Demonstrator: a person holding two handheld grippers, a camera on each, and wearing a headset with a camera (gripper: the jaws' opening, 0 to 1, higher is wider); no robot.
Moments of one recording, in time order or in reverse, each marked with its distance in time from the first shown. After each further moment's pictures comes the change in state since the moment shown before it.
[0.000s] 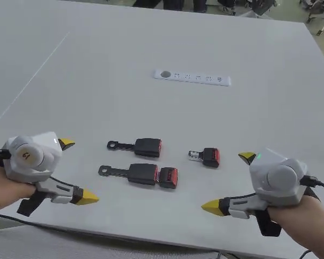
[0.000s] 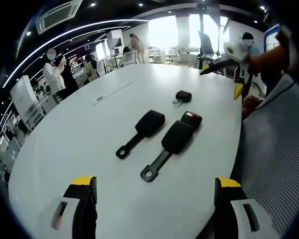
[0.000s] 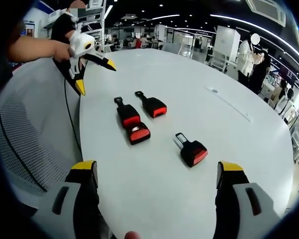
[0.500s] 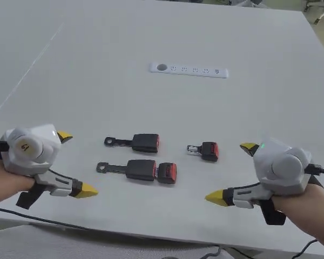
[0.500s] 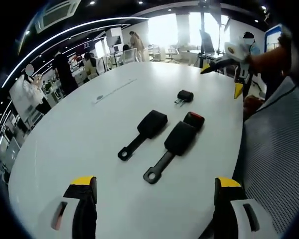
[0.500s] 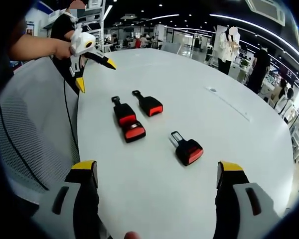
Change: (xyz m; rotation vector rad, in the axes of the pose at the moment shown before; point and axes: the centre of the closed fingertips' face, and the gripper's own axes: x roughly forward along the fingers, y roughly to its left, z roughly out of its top) left arm 0.001 0.000 0.011 -0.003 0.019 -0.007; right arm -0.007 -0.007 0.000 0.004 0.003 -0.001
